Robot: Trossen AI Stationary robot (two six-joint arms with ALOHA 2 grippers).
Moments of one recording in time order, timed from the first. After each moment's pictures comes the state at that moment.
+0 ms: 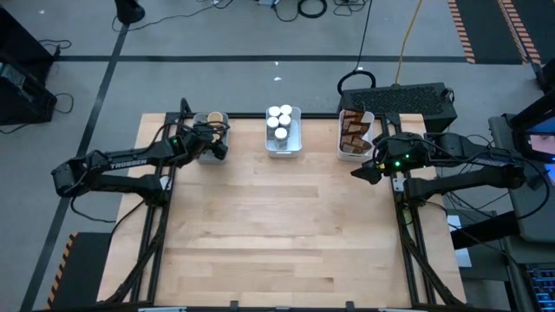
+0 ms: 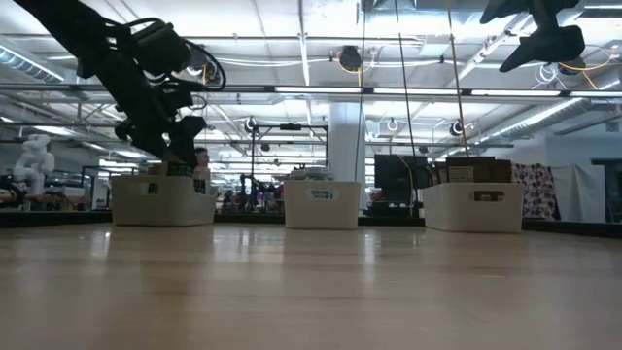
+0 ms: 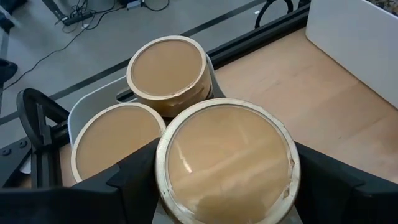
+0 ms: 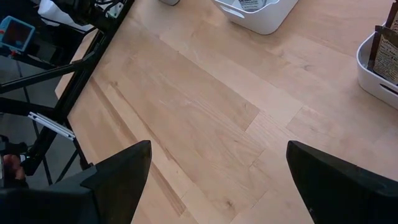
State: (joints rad) left arm 0.51 1.05 0.52 -0.24 -0.51 -0.30; right arm -0.05 0.80 1.04 -0.99 0.06 0.95
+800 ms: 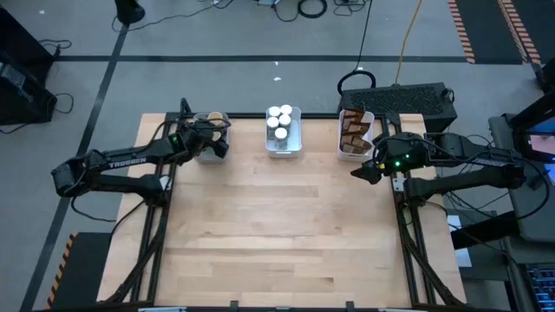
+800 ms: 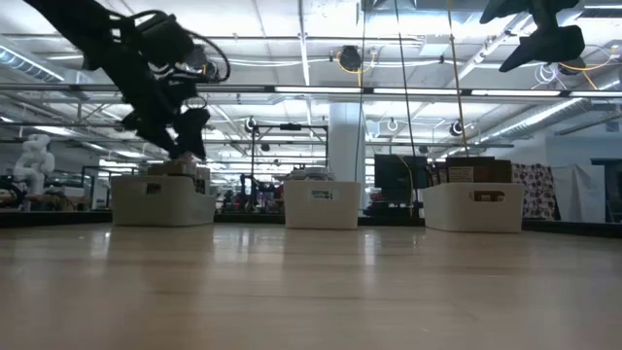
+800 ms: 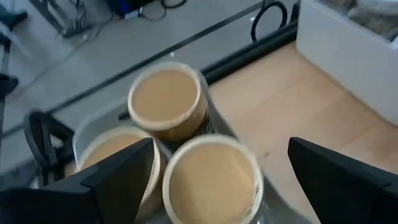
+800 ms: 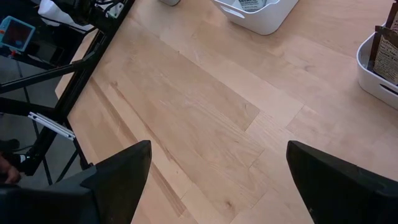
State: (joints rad) left arm 0.51 1.05 0.56 -0.25 -0.51 -0.25; right arm -0.05 0.80 1.04 -0.99 0.06 0.95
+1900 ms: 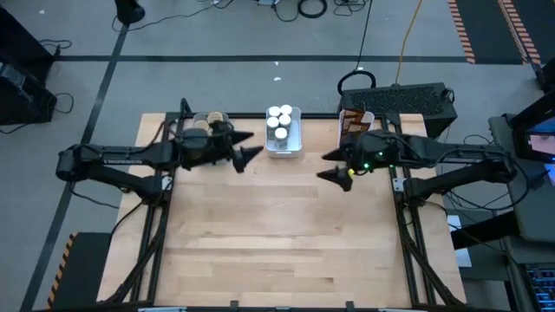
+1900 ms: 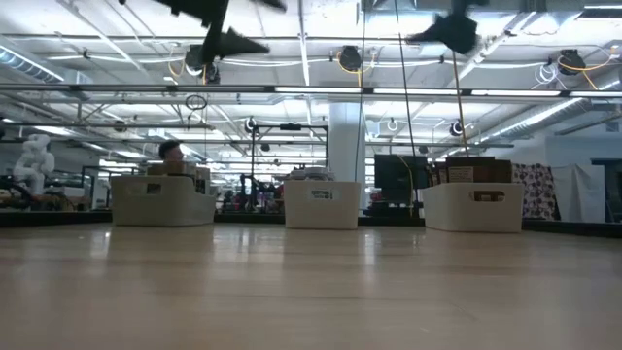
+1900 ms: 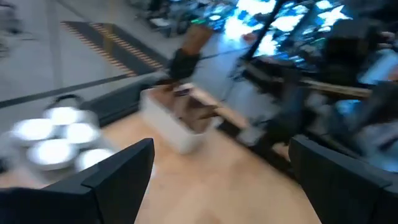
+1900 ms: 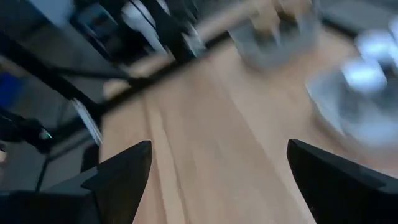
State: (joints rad) left arm 0.12 1.10 0.86 0.08 -0.25 -0.47; right arm -0.05 1.03 1.04 -0.49 0.00 0.54
